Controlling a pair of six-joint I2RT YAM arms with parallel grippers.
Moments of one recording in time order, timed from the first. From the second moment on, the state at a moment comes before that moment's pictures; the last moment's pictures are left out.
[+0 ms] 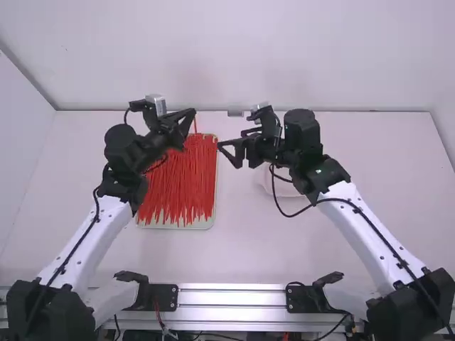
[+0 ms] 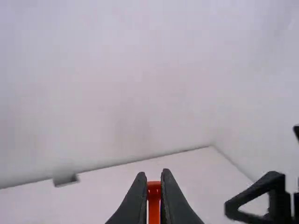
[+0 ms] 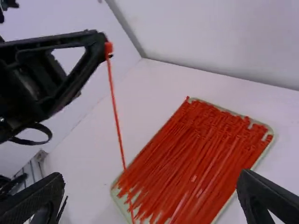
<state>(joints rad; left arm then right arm) -0.14 1.19 0.86 0.40 0.49 -0.41 0.45 1.32 1.13 -0.21 -0.59 0.26</state>
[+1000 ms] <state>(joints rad) -0.34 1.23 0.86 0.52 0.39 -0.53 0.48 1.32 1.13 -0.21 -0.59 0.28</state>
